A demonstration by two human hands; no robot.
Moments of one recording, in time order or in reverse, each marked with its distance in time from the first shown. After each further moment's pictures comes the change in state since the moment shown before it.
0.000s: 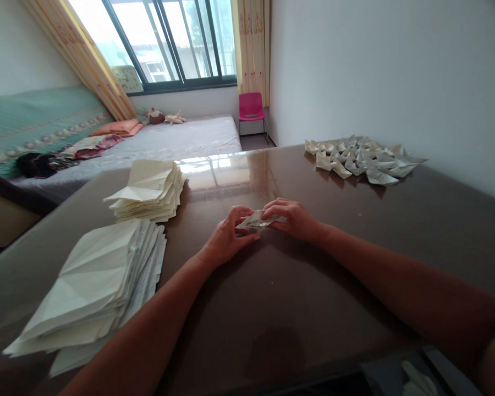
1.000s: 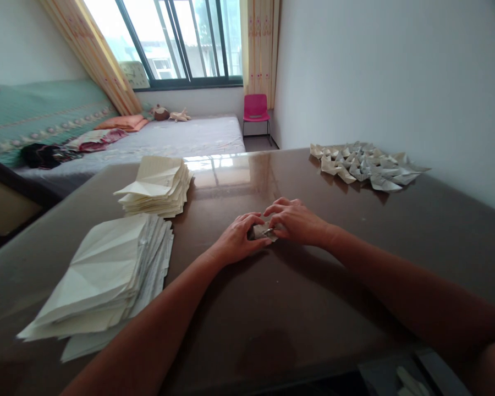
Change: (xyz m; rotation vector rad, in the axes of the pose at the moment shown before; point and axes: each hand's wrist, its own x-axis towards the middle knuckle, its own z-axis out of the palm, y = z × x) left_hand -0.001 0.005 0.001 0.437 -0.109 0.068; right_hand 0.014 -0.031 -0.009 -0.467 -0.378 0.127
